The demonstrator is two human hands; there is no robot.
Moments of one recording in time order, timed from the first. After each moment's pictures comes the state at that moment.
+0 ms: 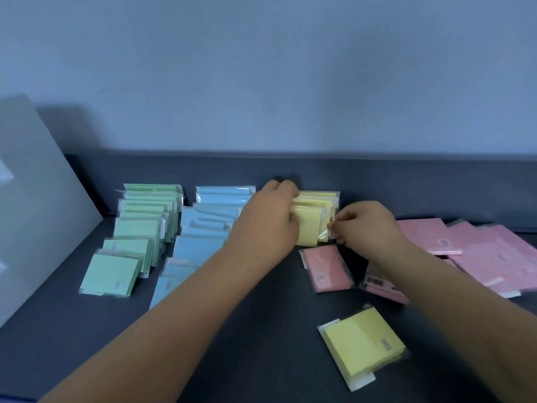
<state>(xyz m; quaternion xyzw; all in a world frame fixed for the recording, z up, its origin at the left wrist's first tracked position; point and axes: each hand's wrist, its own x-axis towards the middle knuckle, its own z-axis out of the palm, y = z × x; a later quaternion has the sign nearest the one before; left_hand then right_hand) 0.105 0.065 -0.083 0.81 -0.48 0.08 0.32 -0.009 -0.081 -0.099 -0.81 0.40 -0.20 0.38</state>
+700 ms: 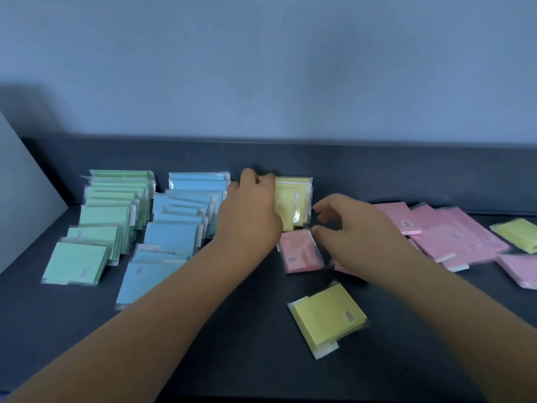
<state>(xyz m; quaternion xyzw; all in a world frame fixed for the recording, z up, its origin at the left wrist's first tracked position) 0.082 0.058 -0.090 0.88 -0.41 0.10 0.23 -0.072 -0.031 -0.065 -0.91 0.32 -0.16 0.23</state>
